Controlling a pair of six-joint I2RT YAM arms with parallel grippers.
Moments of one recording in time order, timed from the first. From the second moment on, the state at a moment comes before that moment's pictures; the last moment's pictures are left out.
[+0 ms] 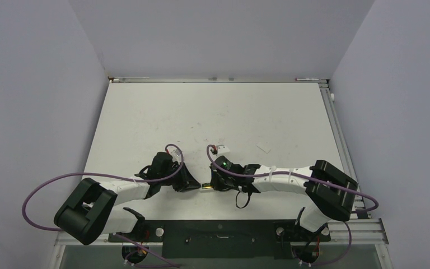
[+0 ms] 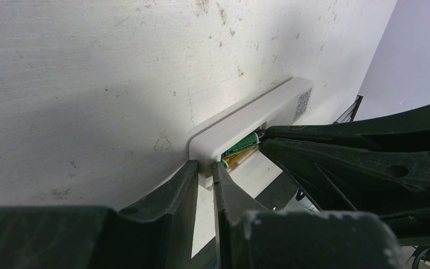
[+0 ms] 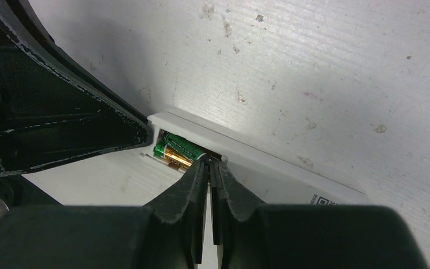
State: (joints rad) left arm -0.53 1.30 0.29 0.23 0.47 -0.98; right arm 1.08 1.55 0.78 -0.10 0.13 0.72
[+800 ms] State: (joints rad) left arm -0.53 1.30 0.29 0.23 0.46 -0.98; right arm 1.16 1.68 0.96 -0.29 0.30 0.63
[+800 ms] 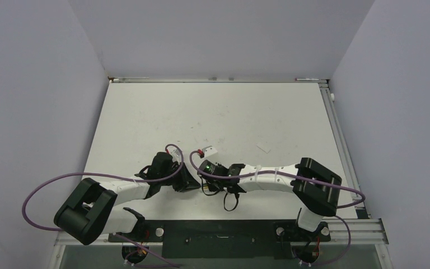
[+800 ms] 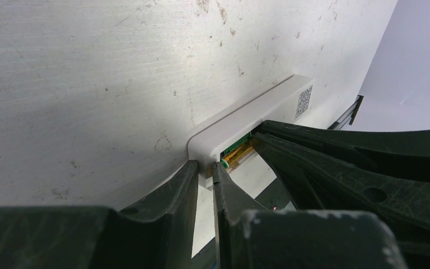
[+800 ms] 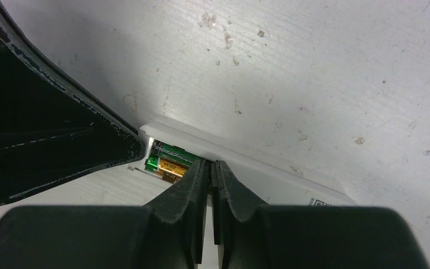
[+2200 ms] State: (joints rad) left arm -0.54 1.18 0.29 0.11 0.46 -0.98; right arm 1.26 1.57 1.04 -0.52 0.58 0.68
